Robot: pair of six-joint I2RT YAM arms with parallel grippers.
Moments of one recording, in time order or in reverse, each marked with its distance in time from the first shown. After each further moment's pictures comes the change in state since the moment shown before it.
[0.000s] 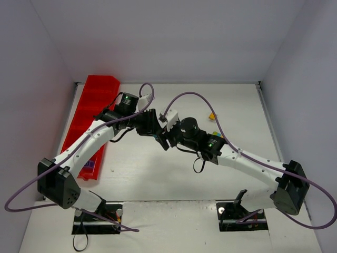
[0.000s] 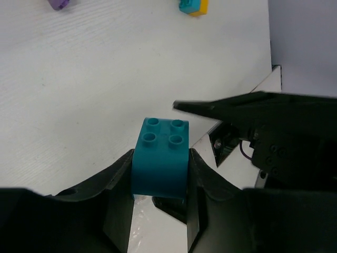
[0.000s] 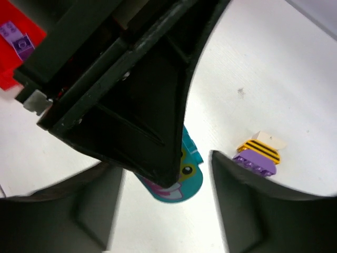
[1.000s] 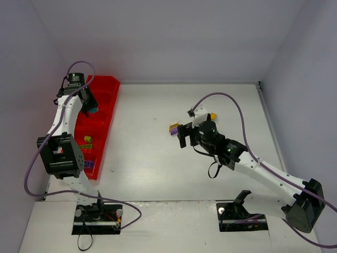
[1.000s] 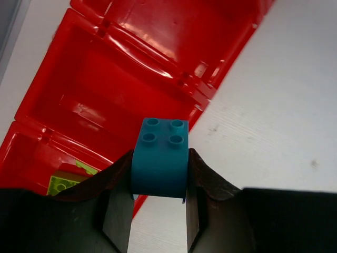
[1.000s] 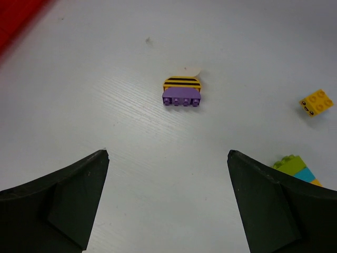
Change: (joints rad) left arm 0.613 0.301 0.315 -0.114 -0.630 0.145; right arm -0.126 -0.213 -0.137 -0.156 0.257 0.210
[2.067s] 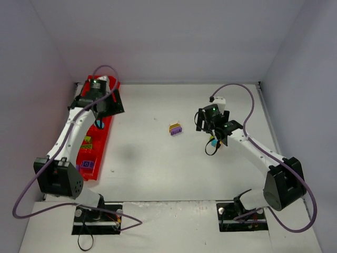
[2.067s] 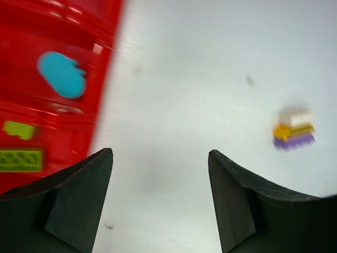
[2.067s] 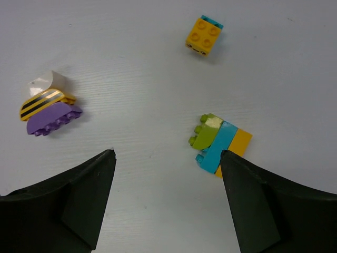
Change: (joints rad) left arm -0.201 -0.189 -0.104 -0.038 0.035 -0.008; right arm -0.294 0.266 0.140 -0.195 0.150 0.223
